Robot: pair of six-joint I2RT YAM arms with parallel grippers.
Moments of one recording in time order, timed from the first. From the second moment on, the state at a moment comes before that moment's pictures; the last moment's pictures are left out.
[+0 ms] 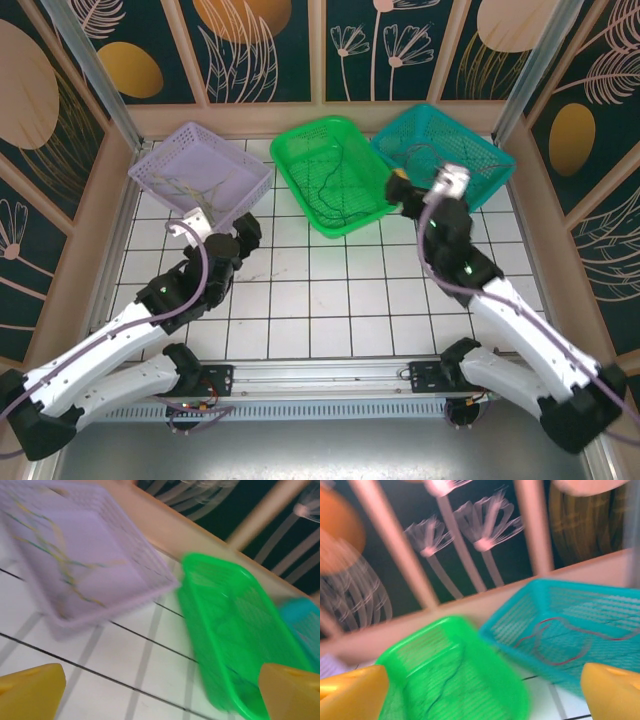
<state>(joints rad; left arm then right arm) -0.82 0.85 0.75 -0.44 -0.83 -0.93 0.54 0.86 0.72 0.07 0.56 0.37</state>
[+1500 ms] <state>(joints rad) -0.03 1.53 0.21 1.18 -0.31 -0.13 -0.01 1.54 0.21 1.15 0.13 0.11</state>
